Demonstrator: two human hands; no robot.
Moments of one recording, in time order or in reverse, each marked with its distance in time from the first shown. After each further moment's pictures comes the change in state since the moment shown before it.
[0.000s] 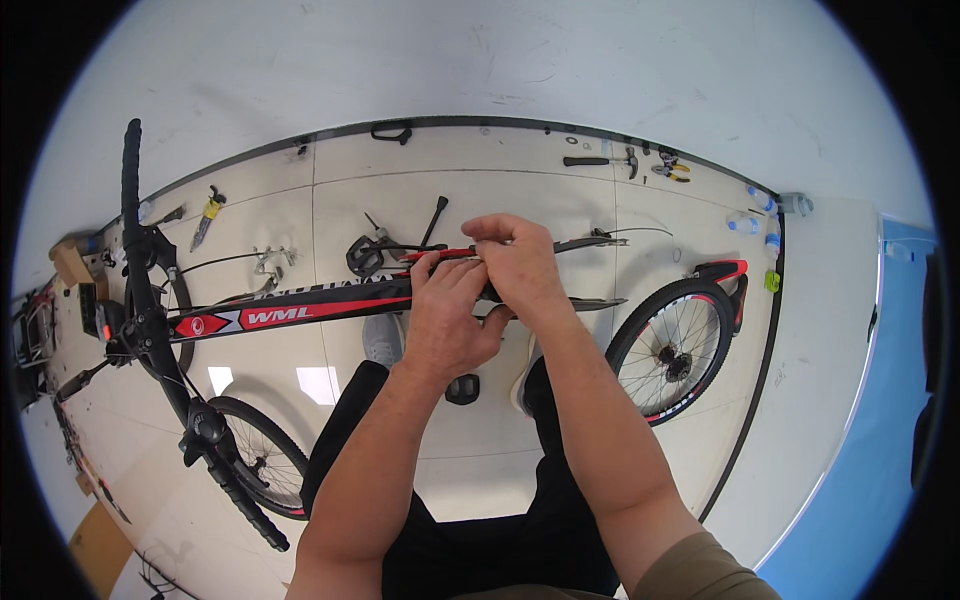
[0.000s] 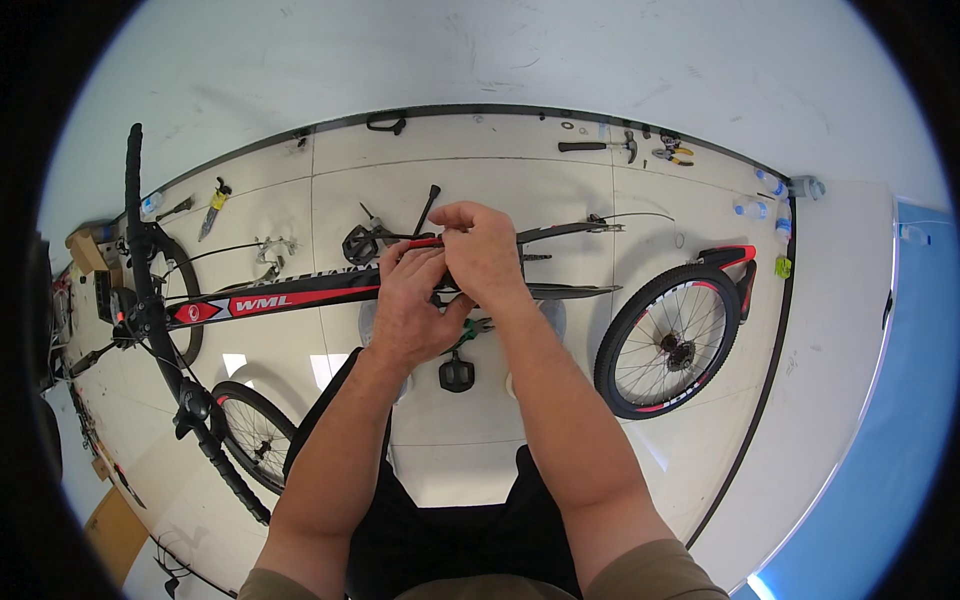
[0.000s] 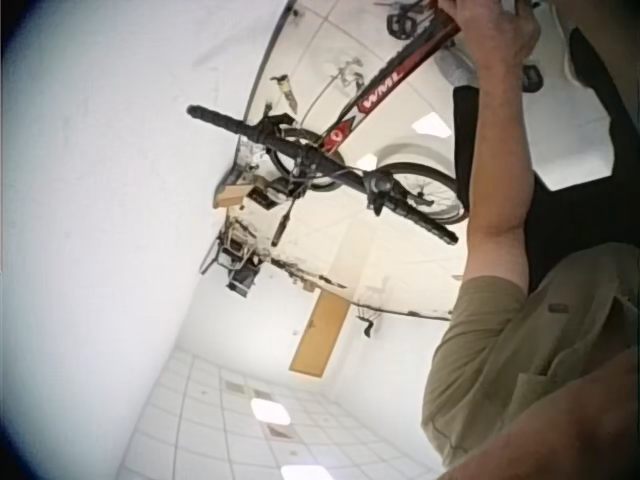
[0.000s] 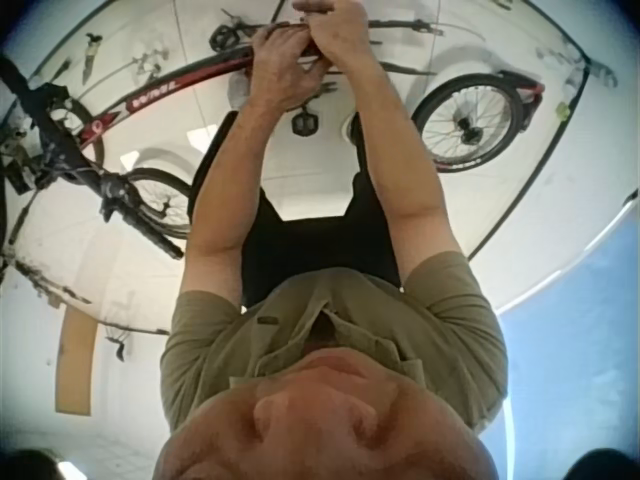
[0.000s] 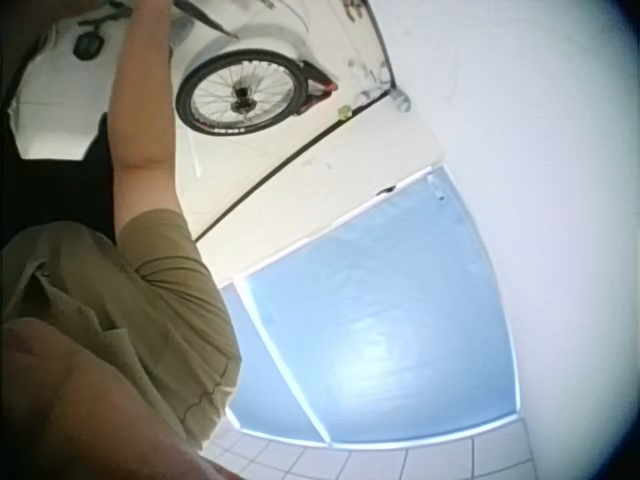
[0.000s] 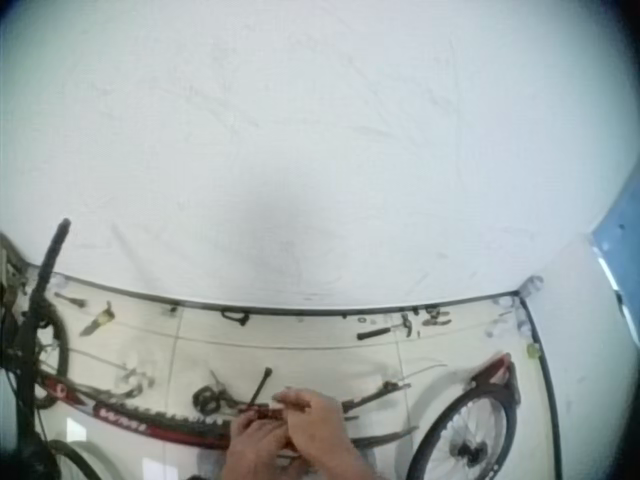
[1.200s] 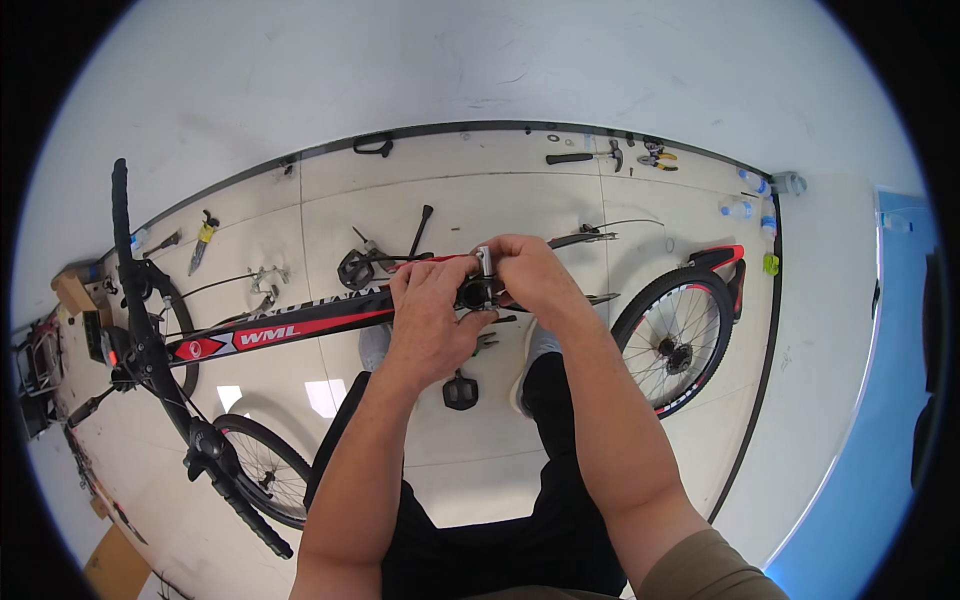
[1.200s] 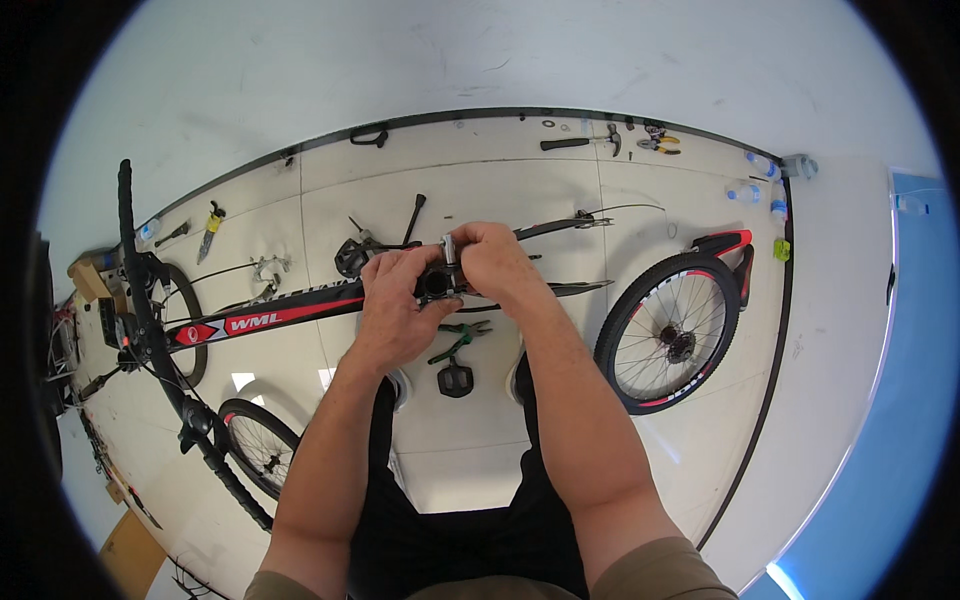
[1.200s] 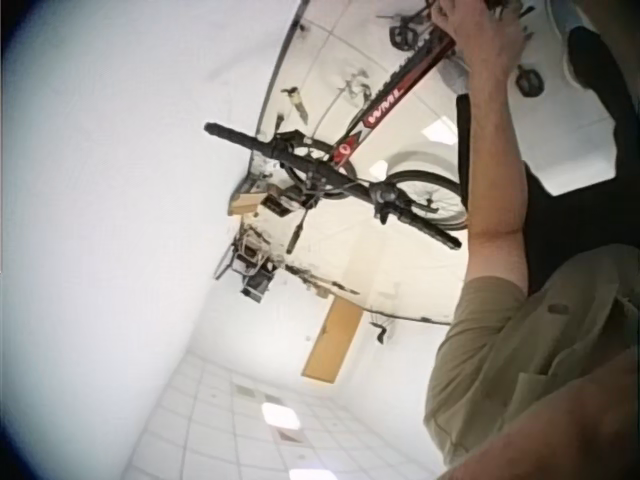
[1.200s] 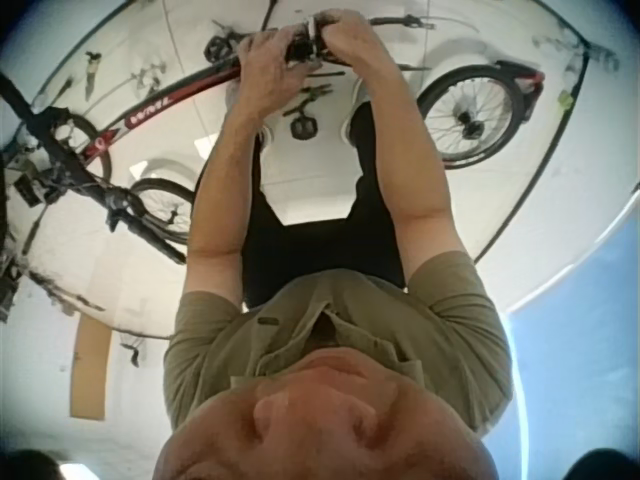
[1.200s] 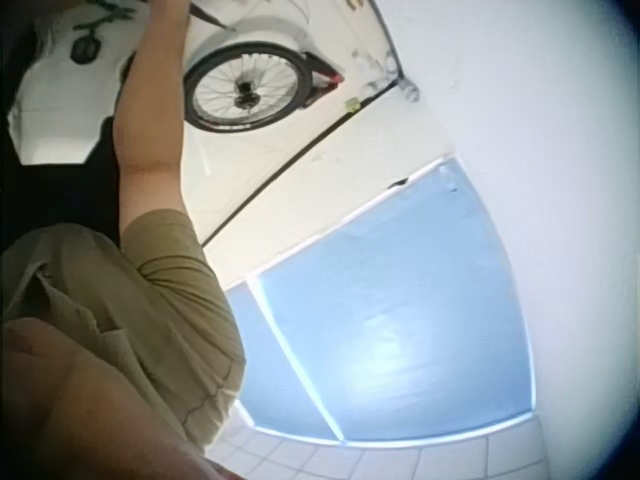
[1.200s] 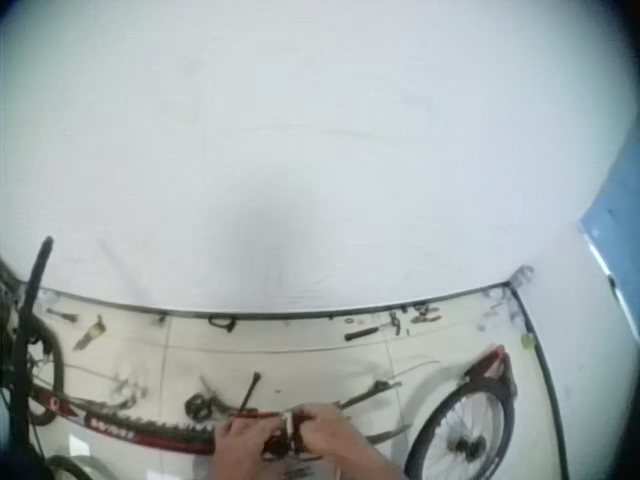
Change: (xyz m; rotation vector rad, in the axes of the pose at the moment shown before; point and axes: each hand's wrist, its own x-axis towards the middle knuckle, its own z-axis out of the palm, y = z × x) left_hand 0.014 0.016 -0.014 -0.014 -0.240 -0.197; right_hand -0.008 0.003 -0.041 0.134 -0.148 0.296
